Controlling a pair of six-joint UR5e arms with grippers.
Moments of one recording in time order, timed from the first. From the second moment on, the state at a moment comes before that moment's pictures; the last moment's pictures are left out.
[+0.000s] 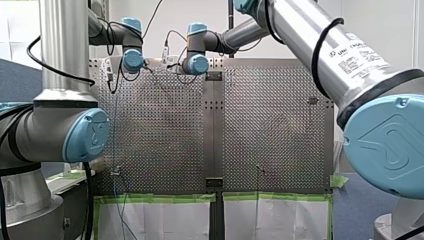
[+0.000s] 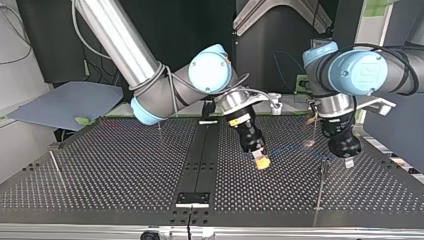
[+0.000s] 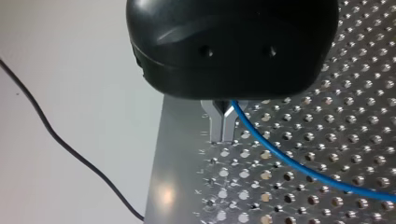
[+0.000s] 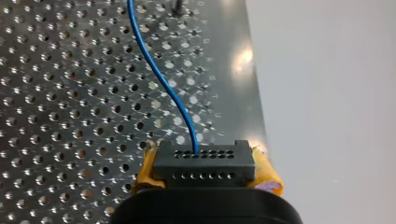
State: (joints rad) left arm -0.02 -1.54 -1.74 -2.85 -1.94 -1.66; right arm 2.49 -0.88 0.83 -0.14 1.59 1.64
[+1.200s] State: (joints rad) left arm 0.06 -1.61 -1.68 -2.85 -1.81 -1.67; right arm 2.45 -0.85 0.79 -0.12 1.57 1.65
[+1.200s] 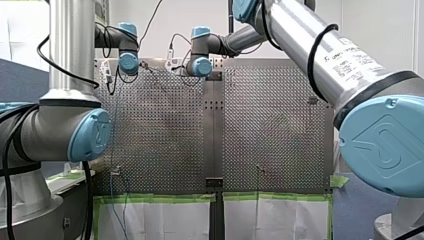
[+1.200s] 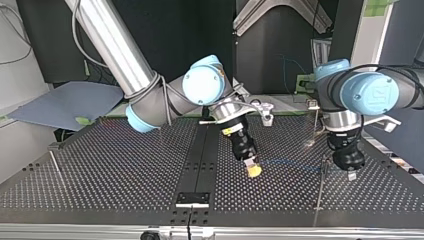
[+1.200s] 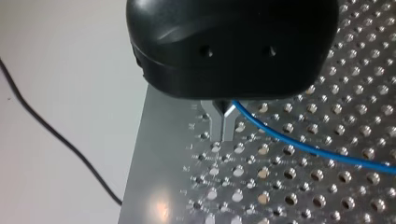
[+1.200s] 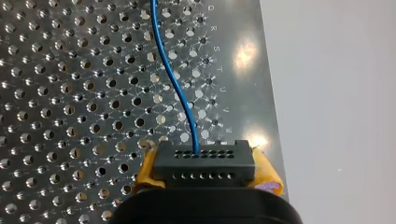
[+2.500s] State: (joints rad) left arm 0.10 -1.71 -1.62 -2.79 -1.70 -1.75; right arm 2.41 -0.77 0.70 -0.12 1.54 1.66
